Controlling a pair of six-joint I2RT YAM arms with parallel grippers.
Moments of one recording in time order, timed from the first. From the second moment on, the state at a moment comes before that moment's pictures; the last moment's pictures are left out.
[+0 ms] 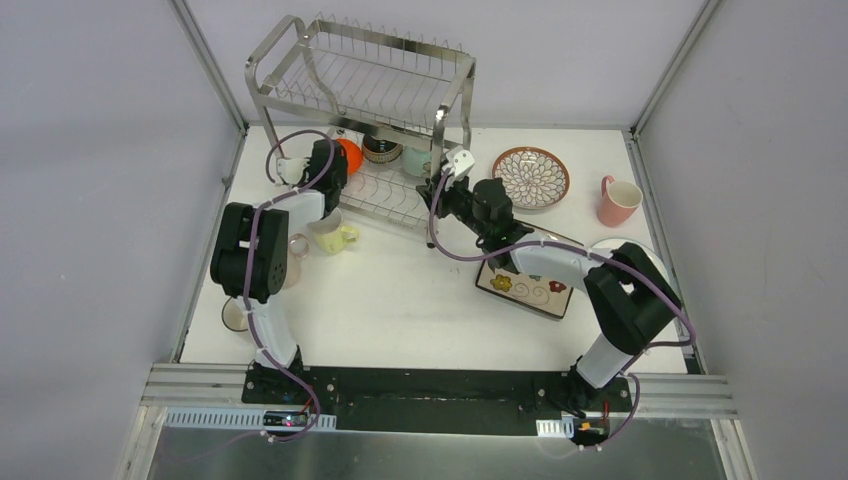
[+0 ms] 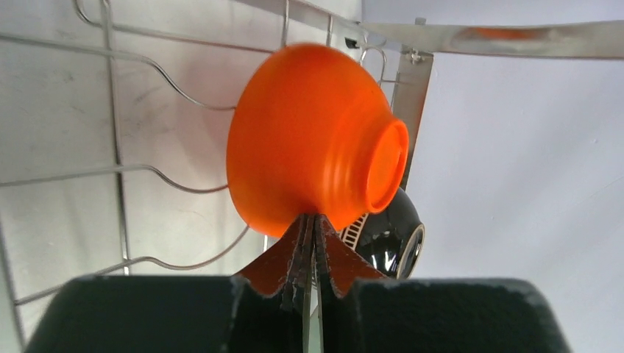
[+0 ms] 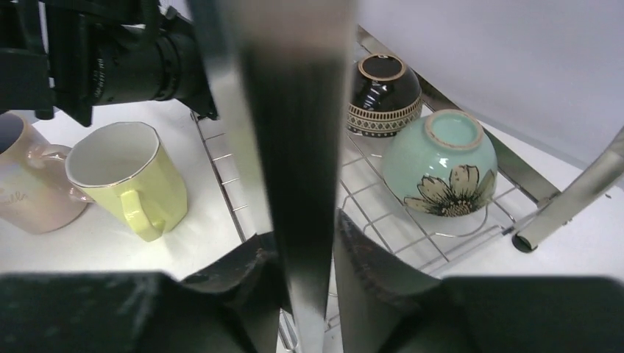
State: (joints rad) left arm -0.18 1.87 1.14 0.26 -0.42 -1.56; right arm 0.72 1.65 0.95 0.65 -0.05 0.02
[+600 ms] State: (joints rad) left arm -0.22 1.93 1.19 0.29 -0.55 -1.56; right arm 0.72 1.66 0.91 0.76 -0.14 0.01
